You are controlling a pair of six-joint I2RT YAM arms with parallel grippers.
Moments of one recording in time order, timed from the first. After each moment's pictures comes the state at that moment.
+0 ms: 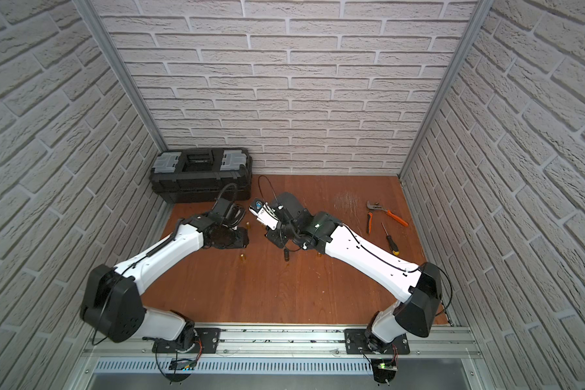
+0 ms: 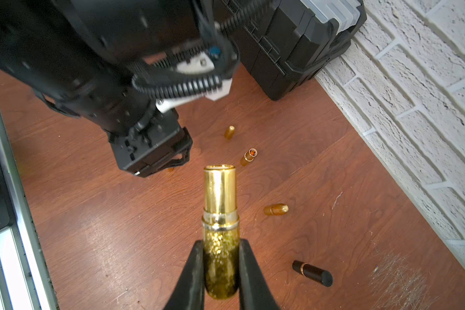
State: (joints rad) left arm -0.42 1.39 1.08 -0.81 0.07 -0.44; right arm 0.85 1.52 1.50 -0.72 0.09 -0.20
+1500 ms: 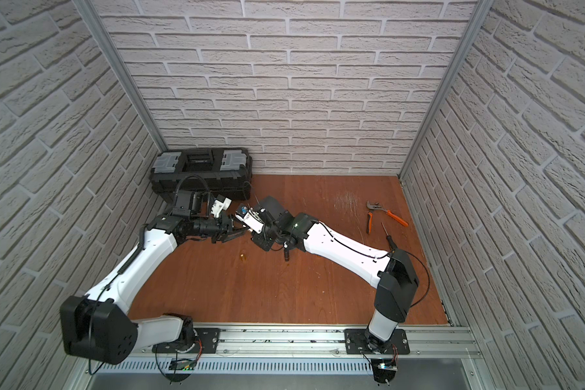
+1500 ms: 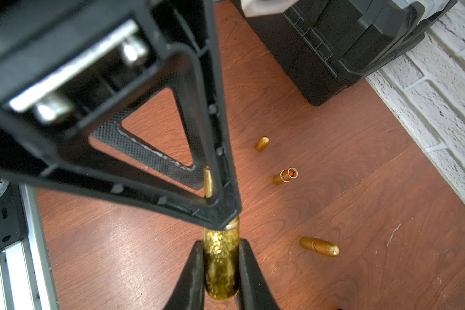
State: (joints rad) left arm -0.20 1.28 1.07 -0.70 0.86 -0.59; right arm 0.88 1.69 1.53 -0.63 0.00 -0.18
